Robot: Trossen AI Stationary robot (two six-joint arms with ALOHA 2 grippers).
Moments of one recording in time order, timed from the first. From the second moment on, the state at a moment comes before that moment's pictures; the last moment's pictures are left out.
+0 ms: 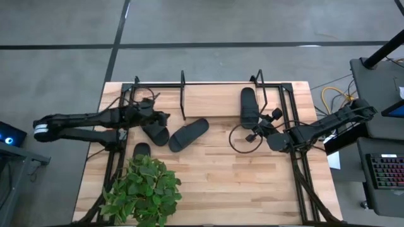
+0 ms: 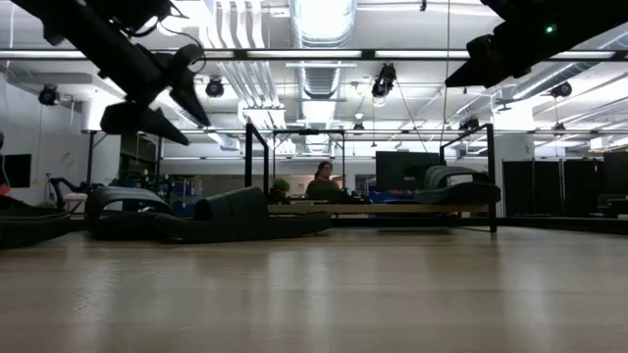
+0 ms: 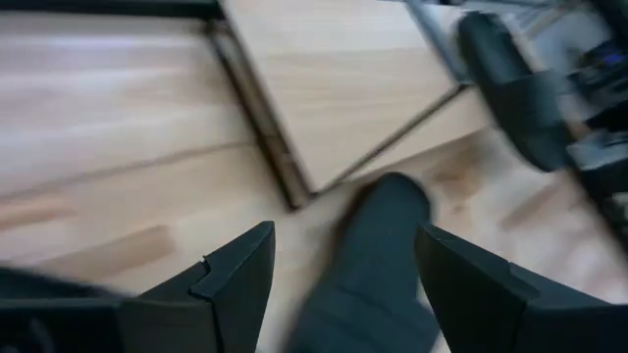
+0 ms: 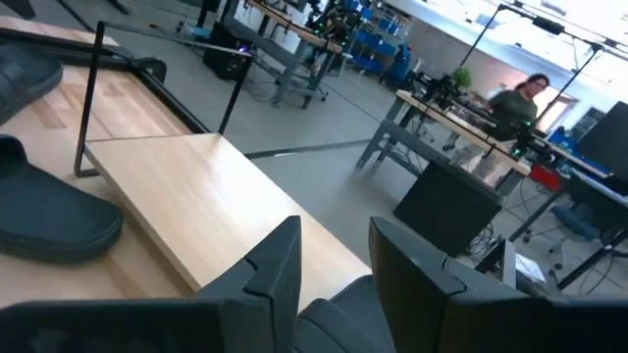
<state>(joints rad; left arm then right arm) 0.22 0.86 0.59 -0.37 -0.32 -0.91 0.35 0.99 0.50 0.04 1.26 0.00</state>
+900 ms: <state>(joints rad) -0.13 1.04 0.54 -0.29 -0.39 -1.38 0.35 0.88 0.50 0.03 1.25 -0.06</state>
